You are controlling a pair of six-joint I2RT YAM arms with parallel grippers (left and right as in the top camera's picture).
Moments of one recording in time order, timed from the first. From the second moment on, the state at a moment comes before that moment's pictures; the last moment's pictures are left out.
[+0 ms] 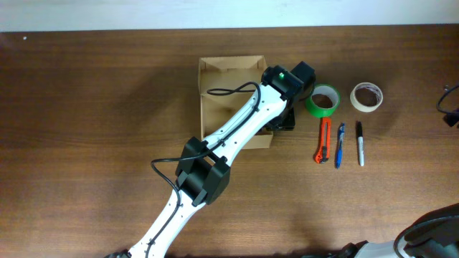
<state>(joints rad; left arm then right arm) -0.77 2.59 2.57 -1.48 -0.04 -0.78 -0.84 1.69 1.62 -1.10 -0.22 0.05</state>
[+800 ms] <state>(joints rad) -0.71 2.44 3.04 -1.68 -0.31 -0.50 -0.84 1.69 1.62 -1.10 -0.22 0.05</state>
